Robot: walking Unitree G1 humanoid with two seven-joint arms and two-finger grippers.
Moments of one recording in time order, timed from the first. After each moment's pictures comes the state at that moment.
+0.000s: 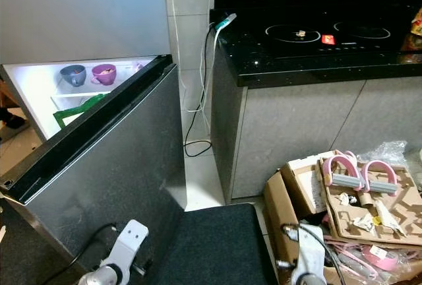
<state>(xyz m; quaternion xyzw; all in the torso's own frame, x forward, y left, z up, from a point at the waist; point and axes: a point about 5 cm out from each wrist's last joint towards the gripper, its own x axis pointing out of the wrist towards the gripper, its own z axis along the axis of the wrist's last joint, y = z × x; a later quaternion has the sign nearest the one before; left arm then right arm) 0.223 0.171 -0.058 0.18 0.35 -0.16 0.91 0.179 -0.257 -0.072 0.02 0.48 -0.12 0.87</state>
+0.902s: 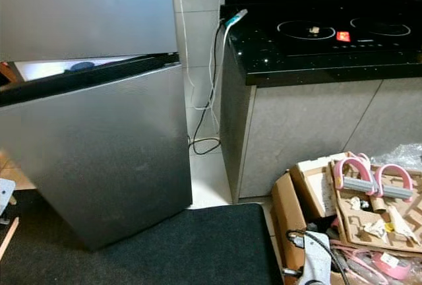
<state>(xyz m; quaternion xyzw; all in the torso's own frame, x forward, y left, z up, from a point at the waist) 0.237 0.360 0.030 0.32 0.27 0.21 0.88 0.178 -0.262 -0.071 0.03 0.47 -0.13 0.87</state>
